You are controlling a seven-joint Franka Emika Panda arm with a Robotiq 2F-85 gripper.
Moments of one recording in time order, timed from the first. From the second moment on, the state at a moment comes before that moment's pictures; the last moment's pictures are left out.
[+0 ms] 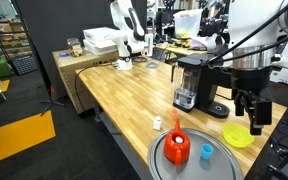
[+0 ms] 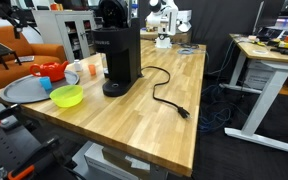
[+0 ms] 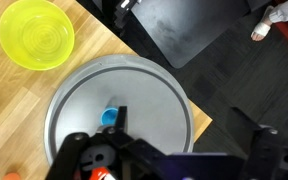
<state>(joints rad) 0.44 -0.18 0.25 -2.47 0.20 2.06 -0.37</state>
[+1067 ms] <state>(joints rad) 0.43 0.03 0.28 -2.46 0.33 2.29 -0.37</state>
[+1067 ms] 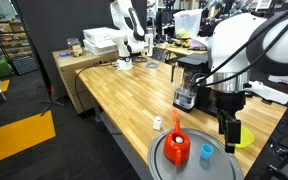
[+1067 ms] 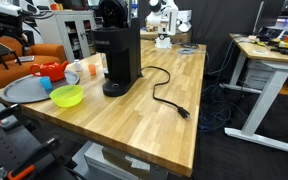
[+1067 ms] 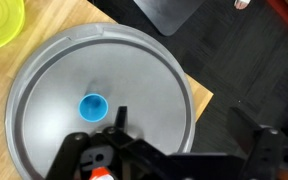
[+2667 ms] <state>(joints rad) 0.35 0.28 0.26 -2.39 0.07 2.48 -0.15</state>
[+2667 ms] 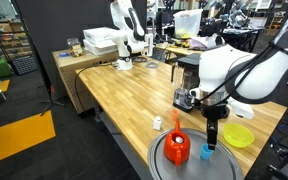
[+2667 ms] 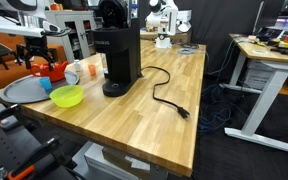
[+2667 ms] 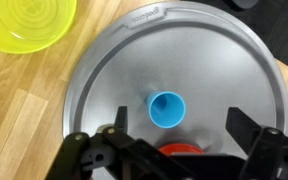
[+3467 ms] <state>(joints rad) 0.31 0.36 0.30 -2.32 0.12 2.48 -0.15</state>
